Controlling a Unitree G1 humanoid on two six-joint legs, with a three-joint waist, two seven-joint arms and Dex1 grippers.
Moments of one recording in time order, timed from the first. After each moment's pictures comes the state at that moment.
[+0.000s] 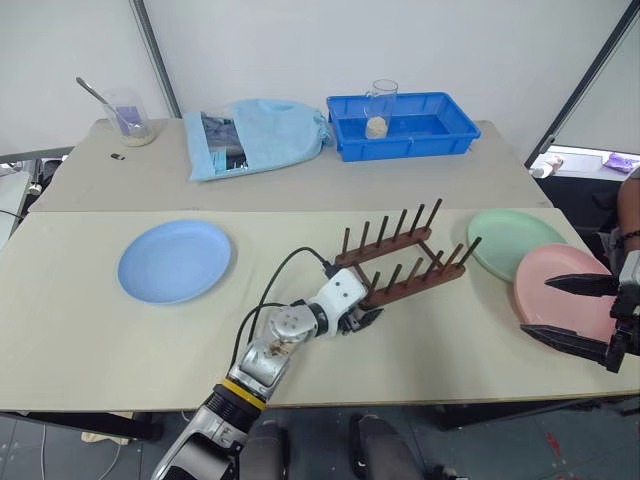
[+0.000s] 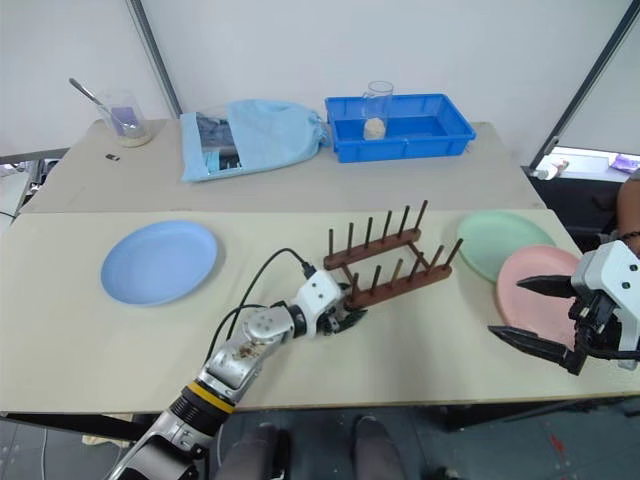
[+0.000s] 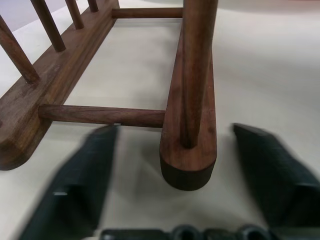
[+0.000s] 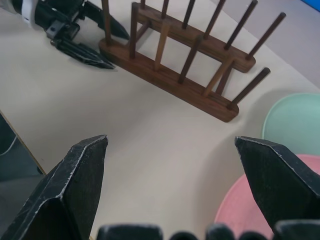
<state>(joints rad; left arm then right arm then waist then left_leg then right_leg) -0.40 0.11 -0.41 0.12 0.00 0.26 -0.56 0.24 -1.05 -0.74 -0.45 0.52 0.64 1.18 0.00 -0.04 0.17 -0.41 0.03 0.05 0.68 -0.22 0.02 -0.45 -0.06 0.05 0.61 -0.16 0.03</state>
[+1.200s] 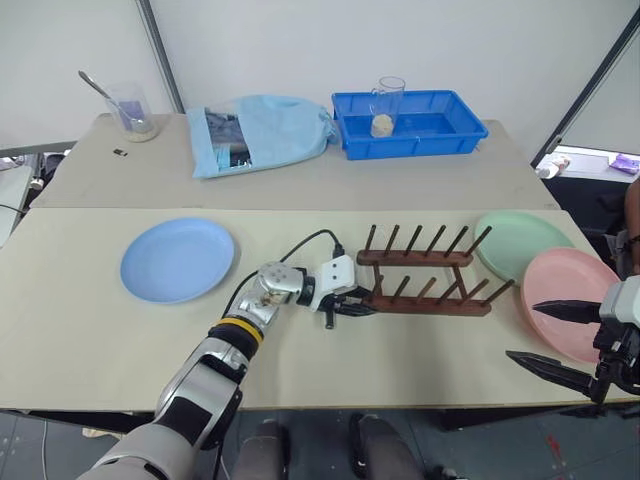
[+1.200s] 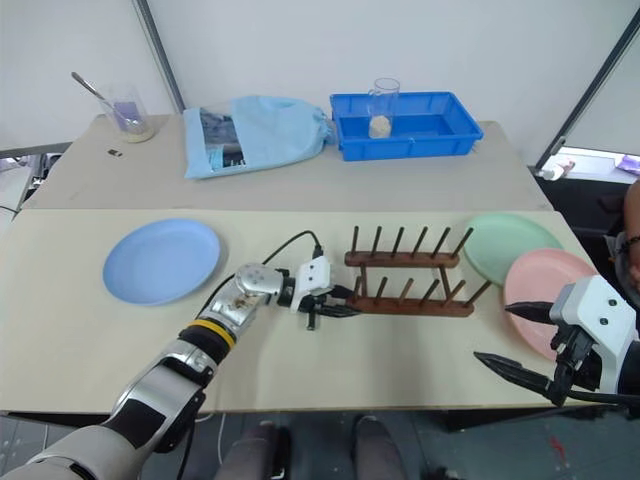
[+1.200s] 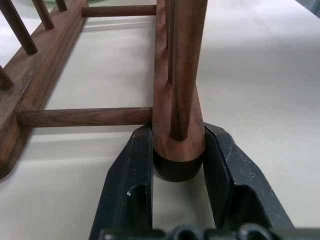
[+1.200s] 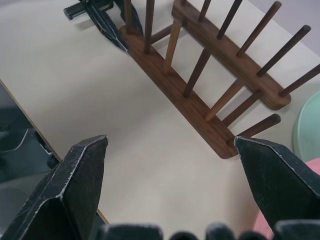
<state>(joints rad) -0.80 0.17 -0.36 0.78 -0.04 -0.17 -1.17 0.41 -0.96 -0.79 -0.64 0.54 0.66 1.11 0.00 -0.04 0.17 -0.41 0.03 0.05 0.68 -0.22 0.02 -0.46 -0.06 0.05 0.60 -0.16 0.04</state>
